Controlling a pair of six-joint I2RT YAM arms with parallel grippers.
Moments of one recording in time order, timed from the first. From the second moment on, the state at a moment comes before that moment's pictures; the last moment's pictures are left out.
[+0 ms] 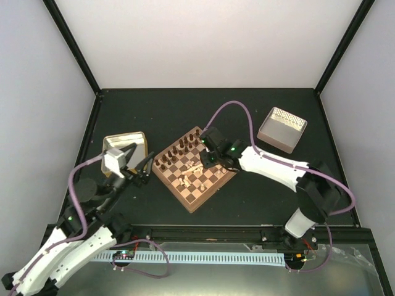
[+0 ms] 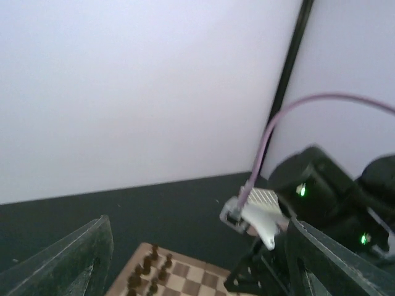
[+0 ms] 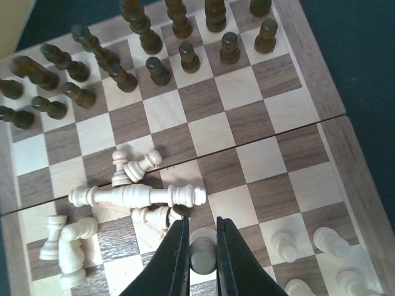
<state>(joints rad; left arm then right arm) -0.76 0.30 0.59 -0.21 -0.17 -0.20 0.85 1.59 1.16 -0.51 0.10 0.38</state>
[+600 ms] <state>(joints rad) -0.76 0.14 0.66 -0.43 -0.37 -0.15 0.87 1.79 1.23 -0.63 0.28 0.47</state>
